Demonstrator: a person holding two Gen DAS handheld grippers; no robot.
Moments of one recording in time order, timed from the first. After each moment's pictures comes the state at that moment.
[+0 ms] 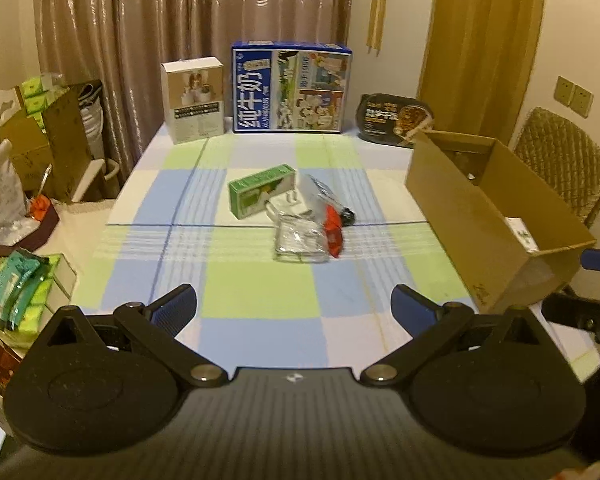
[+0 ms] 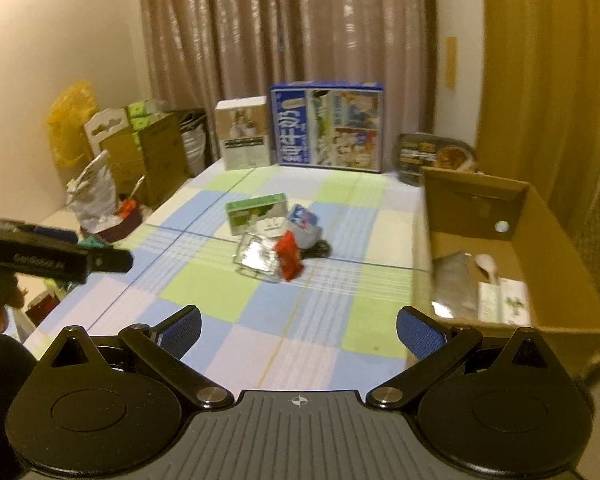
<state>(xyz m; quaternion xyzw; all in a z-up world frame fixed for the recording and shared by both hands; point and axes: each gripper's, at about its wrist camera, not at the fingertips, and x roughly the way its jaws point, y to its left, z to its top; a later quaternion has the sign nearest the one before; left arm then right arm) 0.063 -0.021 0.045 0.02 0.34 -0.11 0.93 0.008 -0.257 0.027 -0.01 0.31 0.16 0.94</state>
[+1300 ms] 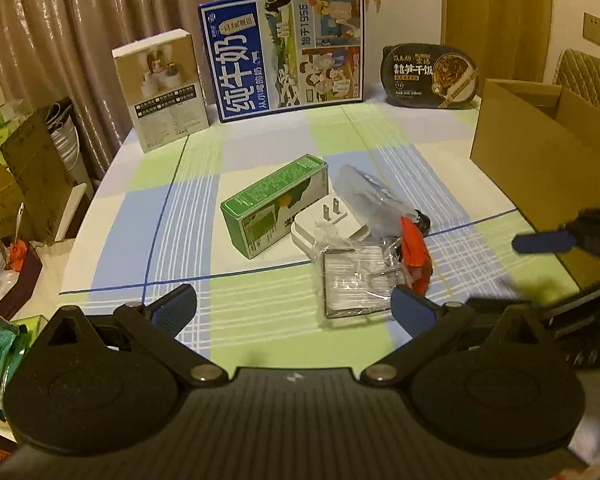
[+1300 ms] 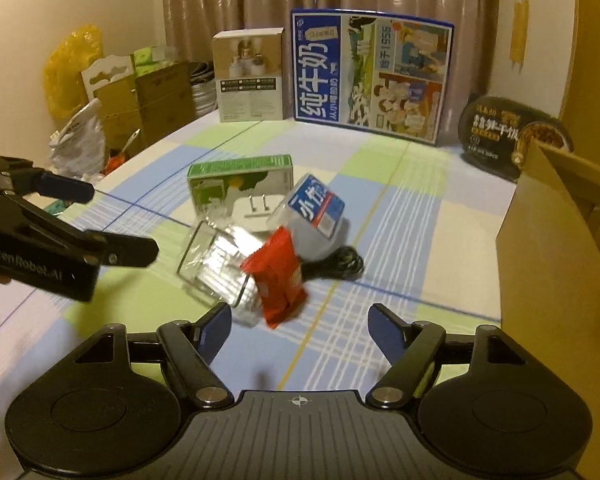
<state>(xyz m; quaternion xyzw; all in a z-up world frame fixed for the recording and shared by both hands) 0.242 -0.037 -0.052 0.10 0.36 -0.12 0.92 0.207 -0.213 -0.093 -0.06 0.34 0.20 0.92</state>
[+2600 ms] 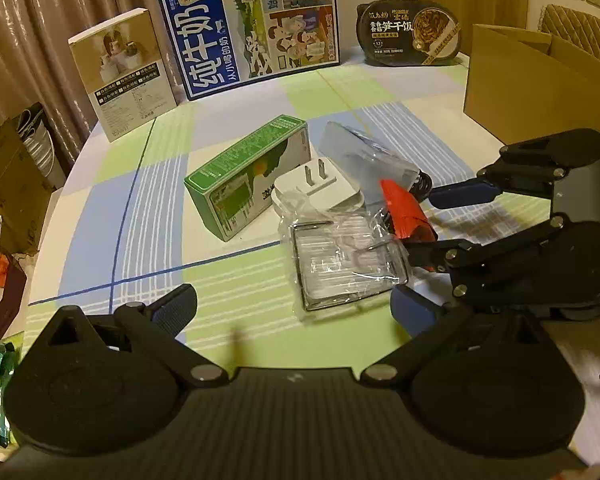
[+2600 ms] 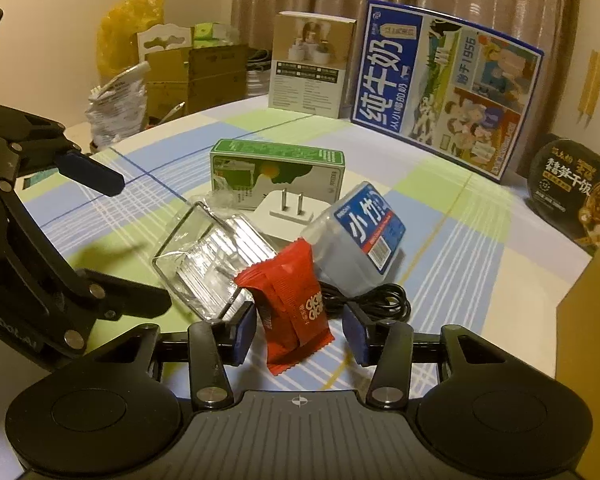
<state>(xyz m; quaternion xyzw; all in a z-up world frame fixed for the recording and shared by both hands) 0.264 -0.047 -0.092 0.14 0.38 -0.16 0.90 0.254 -0.187 -0.138 -0.14 0.31 0.28 0.90</state>
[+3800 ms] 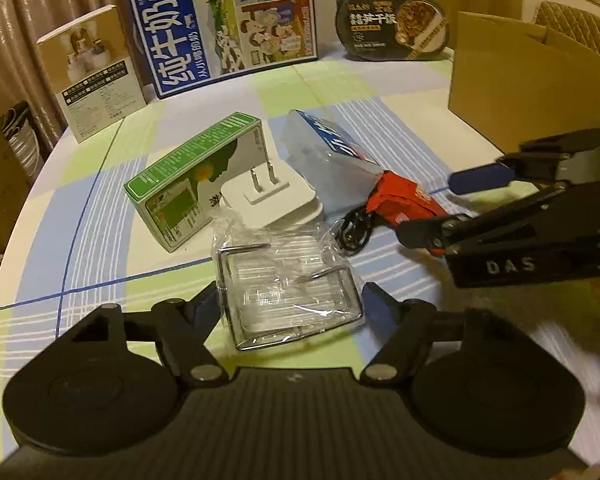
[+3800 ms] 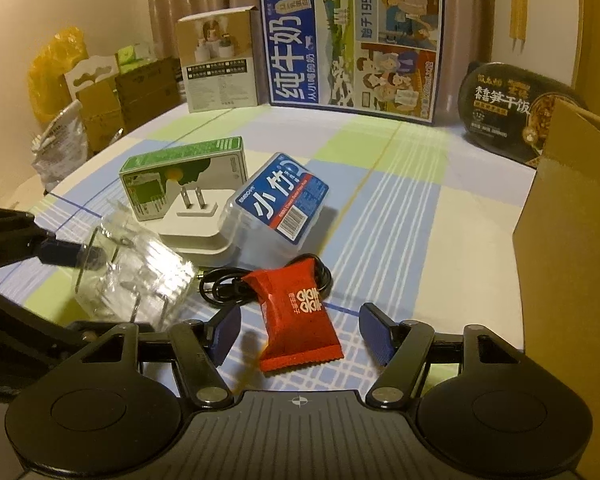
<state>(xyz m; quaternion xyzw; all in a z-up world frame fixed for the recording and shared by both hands) 0.274 -0.082 -0.110 0.14 0.38 -0.17 0.90 0.276 -0.237 -0.136 -0.04 0.35 0.21 0.91</state>
